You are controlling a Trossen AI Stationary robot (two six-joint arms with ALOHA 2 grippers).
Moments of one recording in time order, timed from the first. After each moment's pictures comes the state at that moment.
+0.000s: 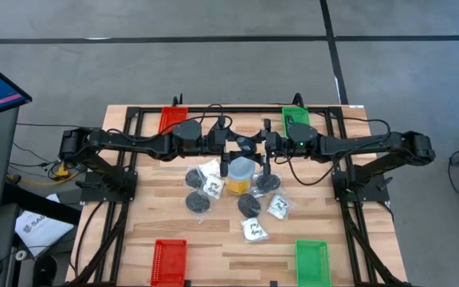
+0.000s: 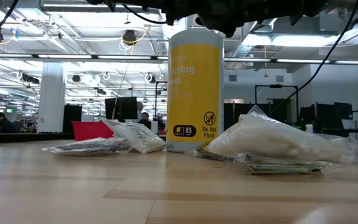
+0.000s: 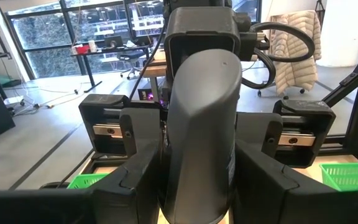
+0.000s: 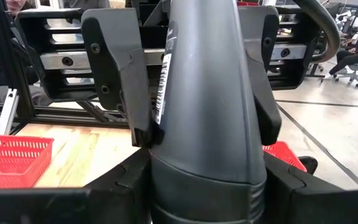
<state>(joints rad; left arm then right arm) 0.08 1.52 1.08 0.40 0.00 0.13 -0.11 1.30 0.82 0.37 -0.05 -0.10</state>
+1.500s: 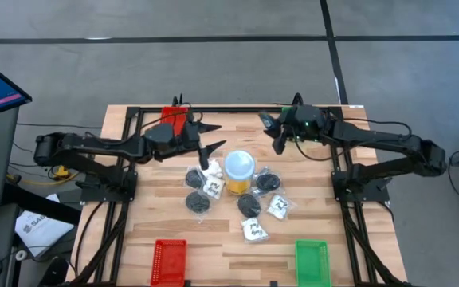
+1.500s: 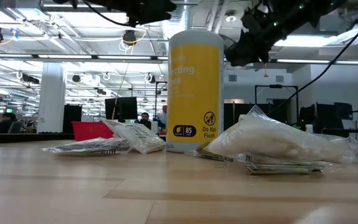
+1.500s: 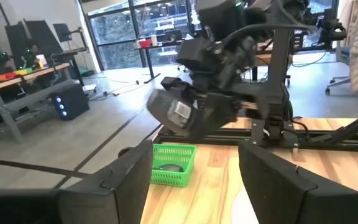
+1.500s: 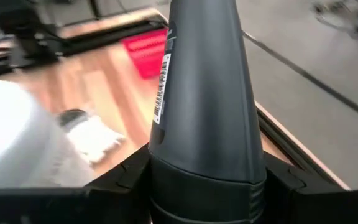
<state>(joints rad) 0.09 1.22 0.82 0.37 -0.27 0.15 -0.37 1.13 0.82 -0.17 0.09 0.08</state>
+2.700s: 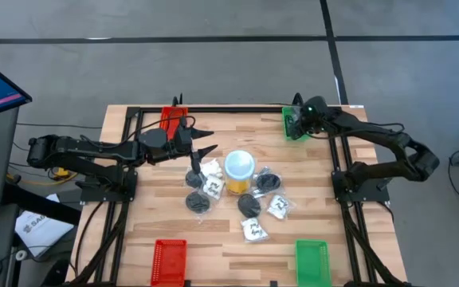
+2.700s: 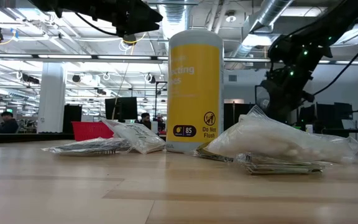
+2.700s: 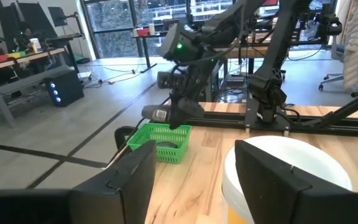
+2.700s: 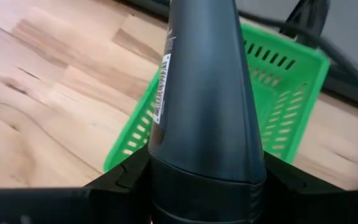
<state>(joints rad) 0.09 1.13 0.69 0.37 -0.27 0.10 -0.84 1.22 0.66 -0.39 0.09 0.21</state>
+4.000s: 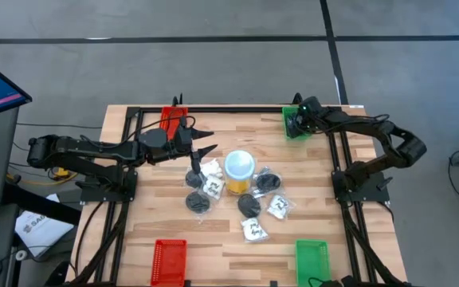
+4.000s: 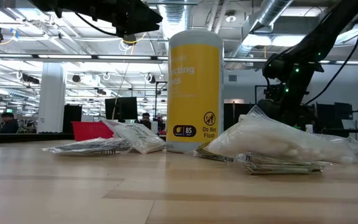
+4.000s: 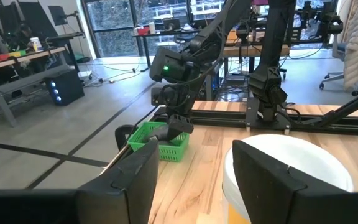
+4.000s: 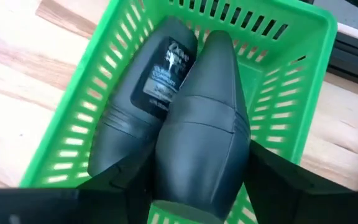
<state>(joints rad) 0.09 1.13 0.69 0.36 -0.27 0.10 -0.89 1.40 0.66 -0.31 0.13 0.23</state>
